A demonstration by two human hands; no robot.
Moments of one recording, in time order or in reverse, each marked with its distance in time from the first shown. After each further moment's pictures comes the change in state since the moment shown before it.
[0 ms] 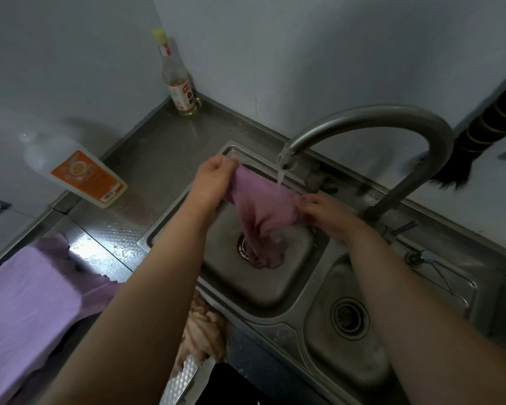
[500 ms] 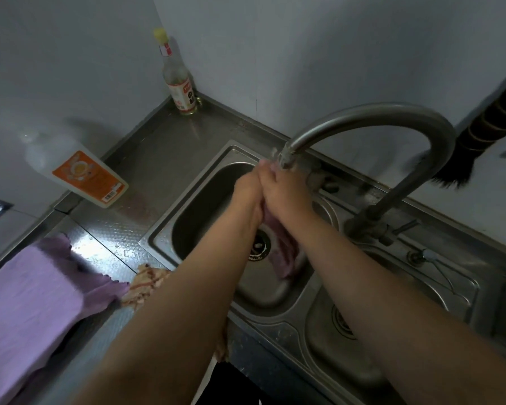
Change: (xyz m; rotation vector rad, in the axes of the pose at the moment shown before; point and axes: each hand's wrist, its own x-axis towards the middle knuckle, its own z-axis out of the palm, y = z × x) left_hand -0.021 0.008 0.067 -0.402 -0.060 -0.362; right_hand 0.000 -0.059 0.075 -0.436 0.506 -0.280
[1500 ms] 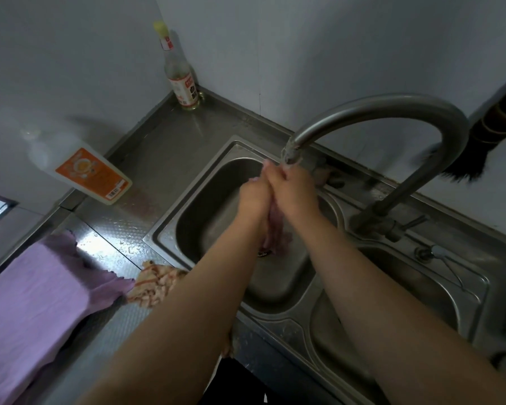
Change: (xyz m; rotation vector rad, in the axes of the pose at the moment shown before) left_hand -0.003 -0.016 -0.005 -0.007 0.032 0.064; right_hand 0.007 0.014 0.005 0.067 -0.007 0.037
